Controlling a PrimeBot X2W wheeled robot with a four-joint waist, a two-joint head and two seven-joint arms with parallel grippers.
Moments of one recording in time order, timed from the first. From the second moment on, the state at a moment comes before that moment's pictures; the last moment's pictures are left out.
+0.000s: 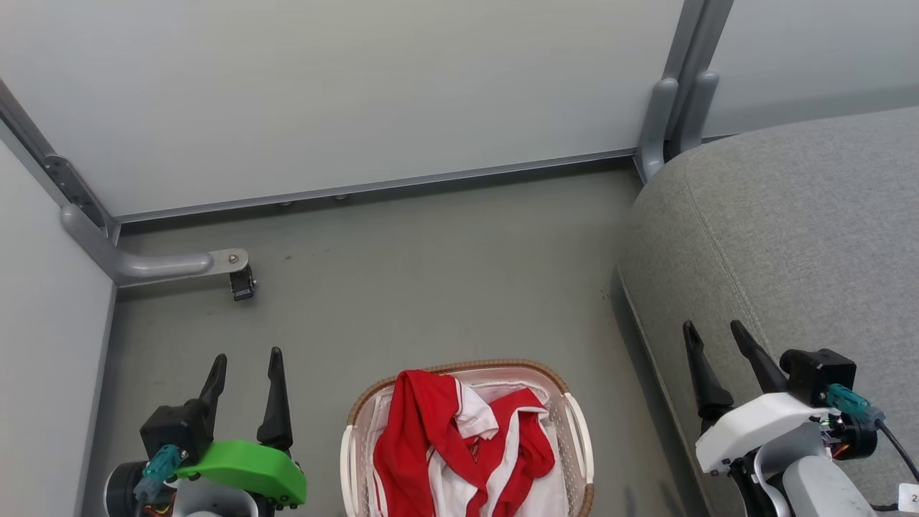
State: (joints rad) left arm -0.07 0.07 -0.08 0.31 -0.29 -0.07 -0.20; right arm -0.15 -0.12 0.08 0.35 0.37 0.13 -0.20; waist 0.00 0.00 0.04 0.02
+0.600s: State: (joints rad) left arm -0.07 0.06 -0.08 0.31 -0.16 -0.06 -0.23; right arm -0.17 -0.12 0.12 0.36 0.24 0.13 -0.23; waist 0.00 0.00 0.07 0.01
